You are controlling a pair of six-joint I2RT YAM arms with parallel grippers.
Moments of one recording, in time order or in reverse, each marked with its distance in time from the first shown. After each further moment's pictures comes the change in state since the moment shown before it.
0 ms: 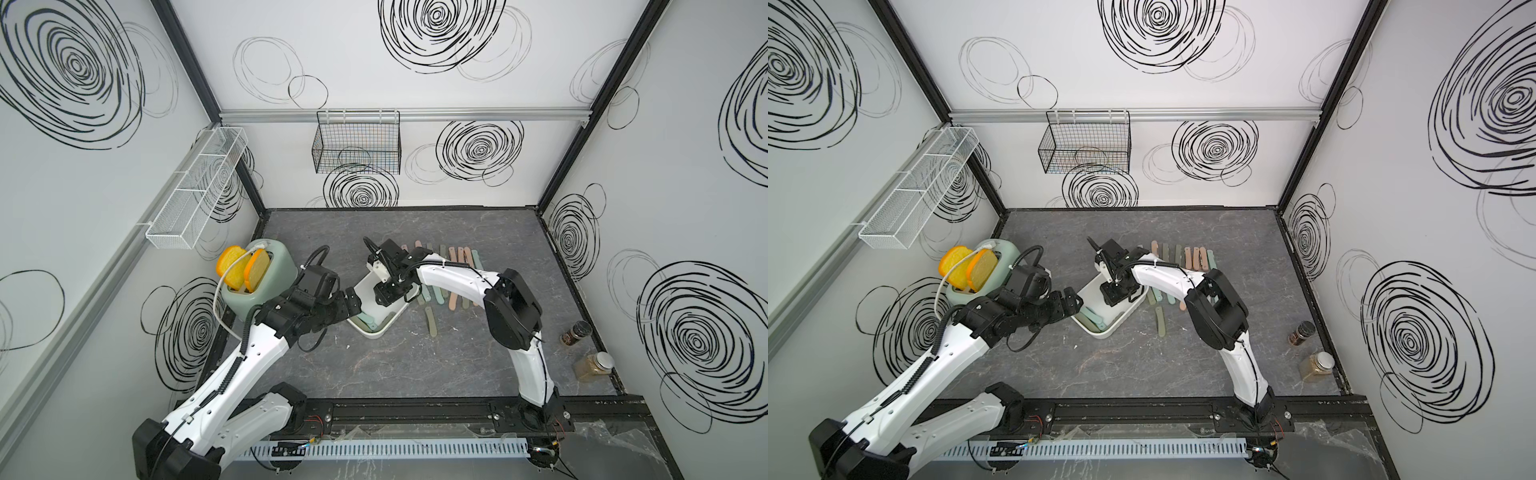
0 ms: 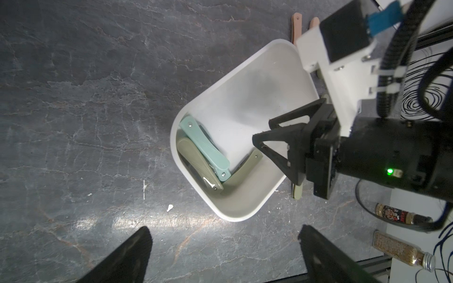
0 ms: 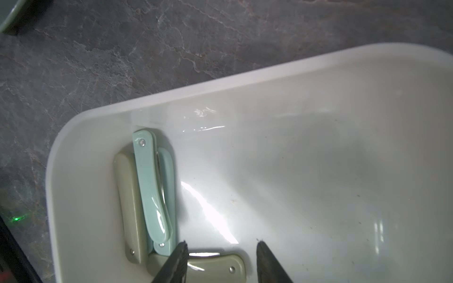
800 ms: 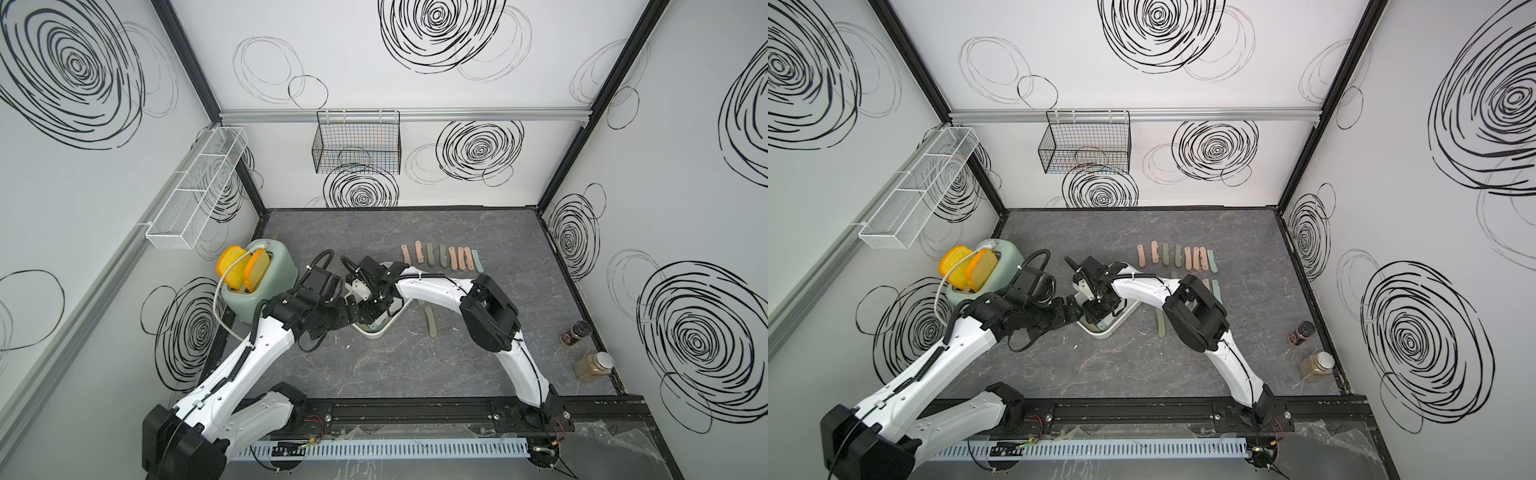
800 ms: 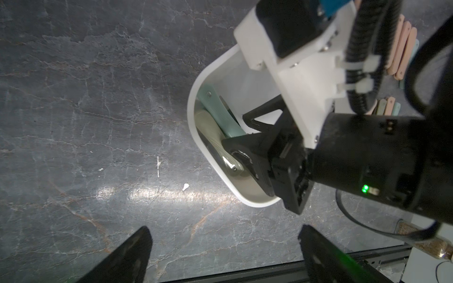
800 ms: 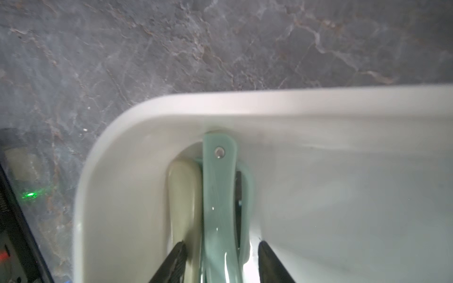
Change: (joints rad) left arm 0.029 0.056 -0.017 -0.060 0.048 0.030; right arm 0.098 0.140 0.095 0.032 -0.084 -0.030
